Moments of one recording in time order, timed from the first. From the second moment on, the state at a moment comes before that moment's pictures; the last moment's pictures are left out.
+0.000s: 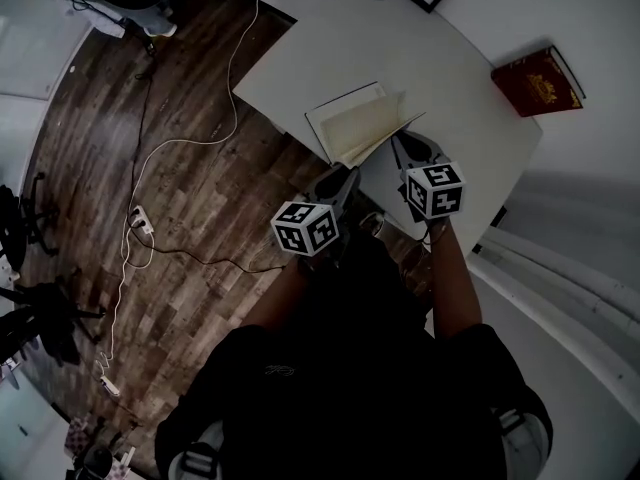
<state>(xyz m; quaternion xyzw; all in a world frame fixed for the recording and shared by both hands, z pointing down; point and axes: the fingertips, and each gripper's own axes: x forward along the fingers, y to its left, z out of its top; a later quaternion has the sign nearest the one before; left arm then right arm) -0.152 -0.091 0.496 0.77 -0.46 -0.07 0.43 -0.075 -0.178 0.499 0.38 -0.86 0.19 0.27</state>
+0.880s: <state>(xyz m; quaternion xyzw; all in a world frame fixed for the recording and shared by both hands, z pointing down) -0.204 -0.156 0.522 0.73 -0.58 0.06 0.36 -0.131 -0.245 0.542 0.31 -0.89 0.25 0.23</state>
